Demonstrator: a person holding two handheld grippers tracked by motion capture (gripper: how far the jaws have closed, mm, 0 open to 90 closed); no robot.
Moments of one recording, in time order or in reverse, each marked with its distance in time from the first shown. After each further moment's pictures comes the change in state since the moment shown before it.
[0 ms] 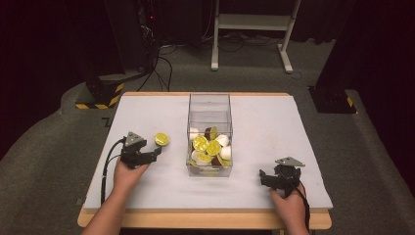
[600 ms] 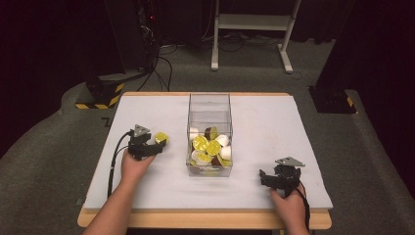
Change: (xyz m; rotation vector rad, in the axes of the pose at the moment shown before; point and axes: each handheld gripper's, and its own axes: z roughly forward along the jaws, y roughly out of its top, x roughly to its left) left arm -0.001 0.011 0.036 0.001 0.046 -0.012; right arm 0.000 0.000 0.000 0.002 0.000 0.003
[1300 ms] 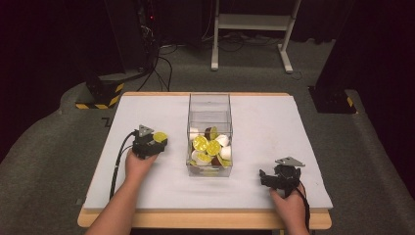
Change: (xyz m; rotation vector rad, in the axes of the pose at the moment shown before) left arm 0.005 -0.011 0.023 0.006 0.025 -0.006; right arm 0.000 0.000 0.000 -0.001 0.000 -0.001
